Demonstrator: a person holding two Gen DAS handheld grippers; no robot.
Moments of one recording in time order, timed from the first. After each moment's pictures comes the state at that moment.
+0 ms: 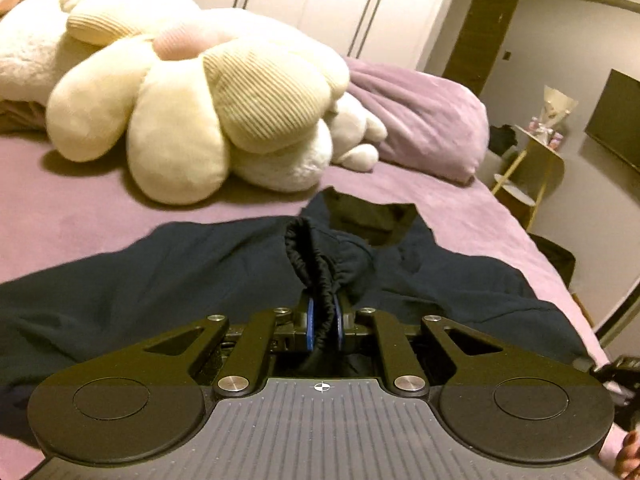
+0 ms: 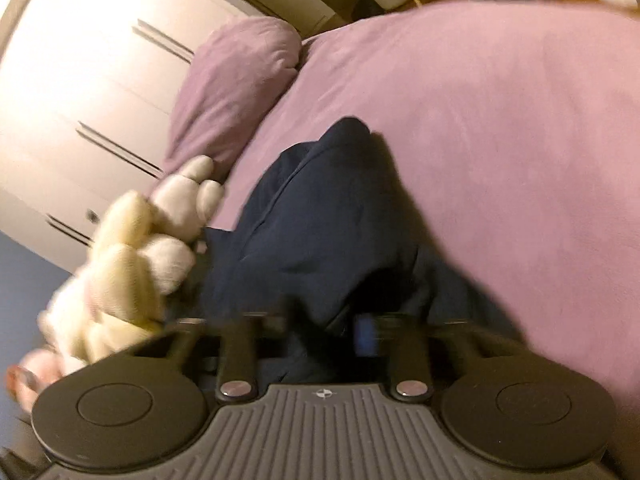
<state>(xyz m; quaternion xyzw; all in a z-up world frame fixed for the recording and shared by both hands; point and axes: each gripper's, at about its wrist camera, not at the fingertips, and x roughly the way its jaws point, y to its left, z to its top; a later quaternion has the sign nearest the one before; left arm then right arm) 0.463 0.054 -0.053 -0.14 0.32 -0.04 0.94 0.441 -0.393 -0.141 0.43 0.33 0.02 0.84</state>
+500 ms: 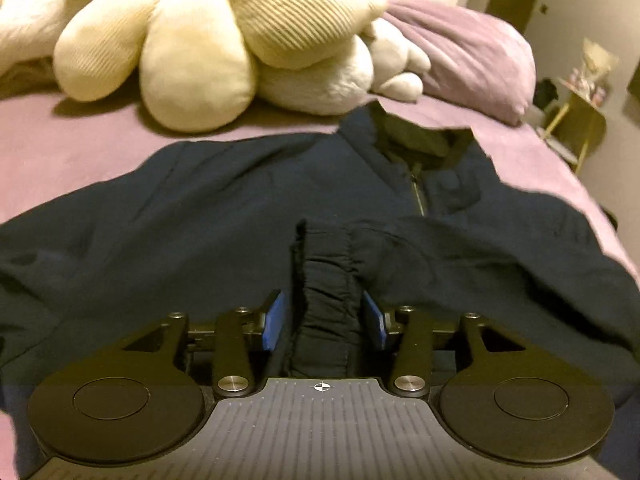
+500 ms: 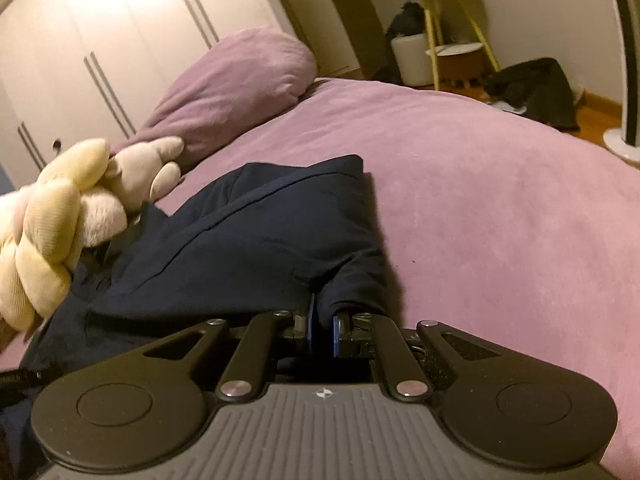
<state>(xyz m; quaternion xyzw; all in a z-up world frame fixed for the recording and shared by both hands) 0.481 0.051 -0.110 -0.13 0.39 0.01 0.91 0.423 -0.384 -0.150 0.23 0.31 -0.01 0.92</state>
